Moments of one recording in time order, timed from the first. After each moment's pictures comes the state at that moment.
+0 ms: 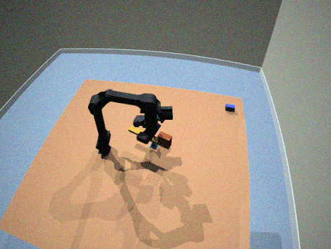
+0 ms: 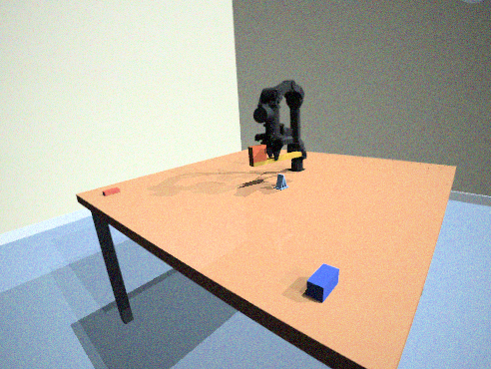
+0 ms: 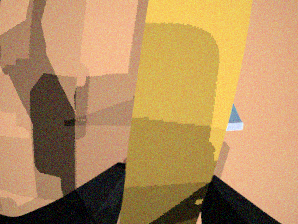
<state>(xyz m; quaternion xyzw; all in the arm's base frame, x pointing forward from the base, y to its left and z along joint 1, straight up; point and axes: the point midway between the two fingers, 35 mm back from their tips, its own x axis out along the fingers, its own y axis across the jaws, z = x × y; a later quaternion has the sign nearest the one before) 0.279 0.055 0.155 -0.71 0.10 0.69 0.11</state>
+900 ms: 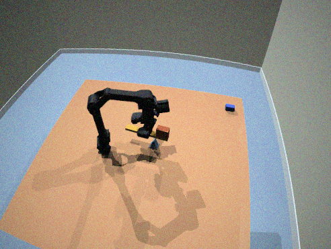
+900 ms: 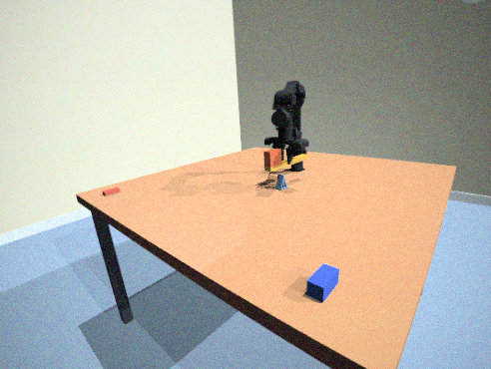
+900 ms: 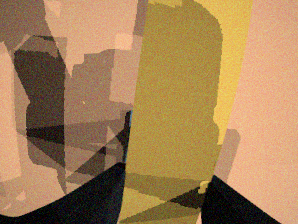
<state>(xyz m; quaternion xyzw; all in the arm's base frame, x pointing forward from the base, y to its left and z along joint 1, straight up) 0.256 0.099 0.139 -0.71 0.04 0.70 0.04</state>
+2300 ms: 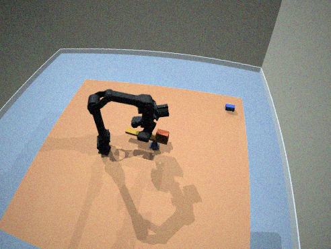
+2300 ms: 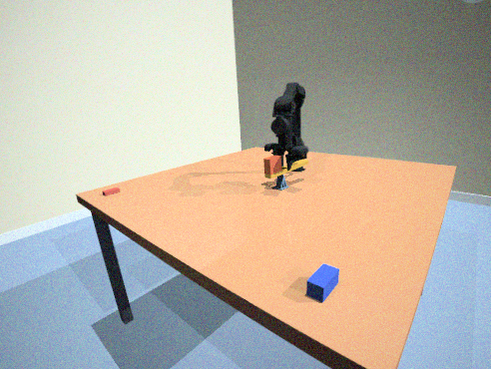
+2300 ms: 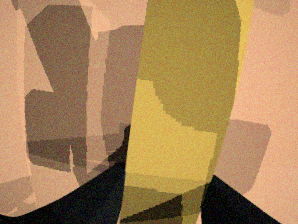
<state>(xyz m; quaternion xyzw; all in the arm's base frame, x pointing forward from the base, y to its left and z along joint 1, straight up) 0.254 0.096 0.112 -0.71 0.03 0.70 0.04</state>
